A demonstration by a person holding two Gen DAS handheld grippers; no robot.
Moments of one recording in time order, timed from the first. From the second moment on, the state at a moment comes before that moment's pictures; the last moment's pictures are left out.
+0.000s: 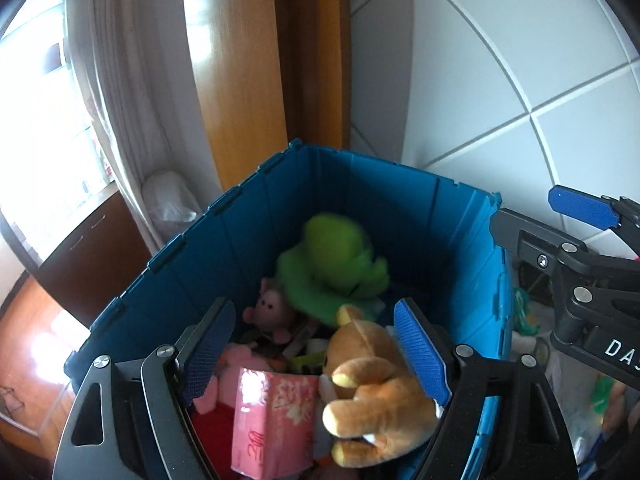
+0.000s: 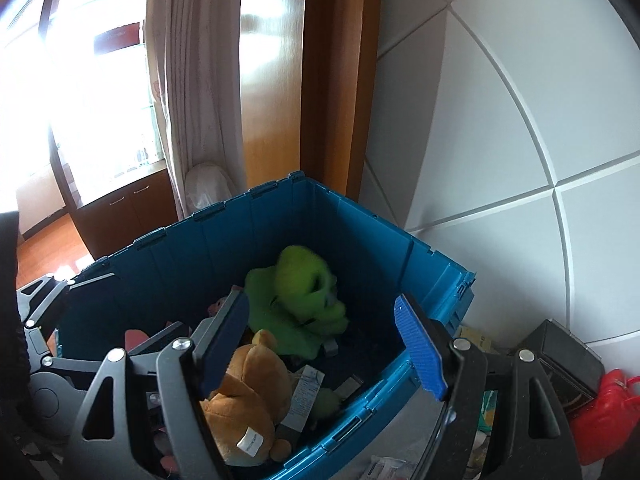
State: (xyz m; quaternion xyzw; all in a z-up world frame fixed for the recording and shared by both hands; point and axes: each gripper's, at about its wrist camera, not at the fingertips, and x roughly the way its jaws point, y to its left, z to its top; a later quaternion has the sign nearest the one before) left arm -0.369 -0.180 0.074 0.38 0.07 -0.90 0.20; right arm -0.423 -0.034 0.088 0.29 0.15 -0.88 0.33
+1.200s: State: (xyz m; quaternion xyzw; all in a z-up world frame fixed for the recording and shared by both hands) left arm -0.275 -0.155 0.062 0.37 0.06 -0.91 0.19; right arm -0.332 -0.014 0.096 0.28 0.17 -0.90 0.30
